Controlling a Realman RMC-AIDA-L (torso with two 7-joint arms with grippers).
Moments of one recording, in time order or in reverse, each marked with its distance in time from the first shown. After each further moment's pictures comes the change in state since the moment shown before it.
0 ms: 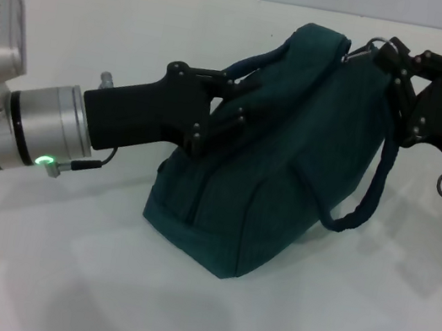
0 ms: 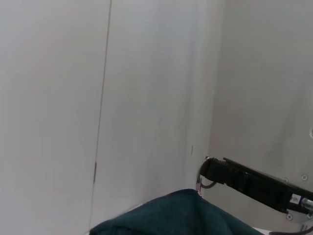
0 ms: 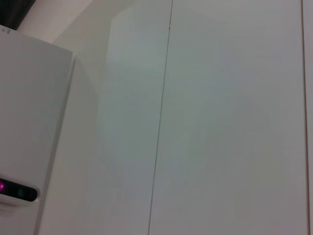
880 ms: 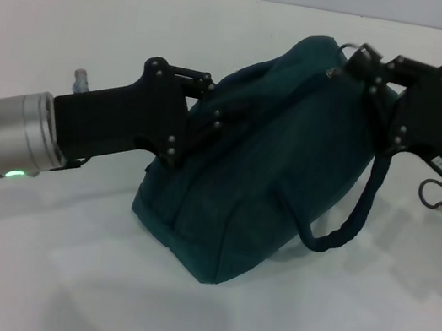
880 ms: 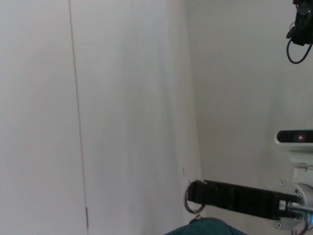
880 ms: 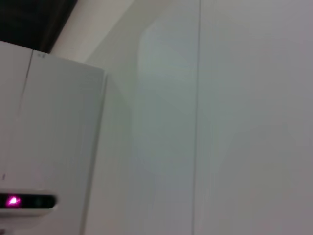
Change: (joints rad) left arm 0.036 0.011 -0.053 -0.014 -0.002 0.140 0.211; right arm -0.016 0.000 -0.097 -0.072 0.019 -0.014 0.081
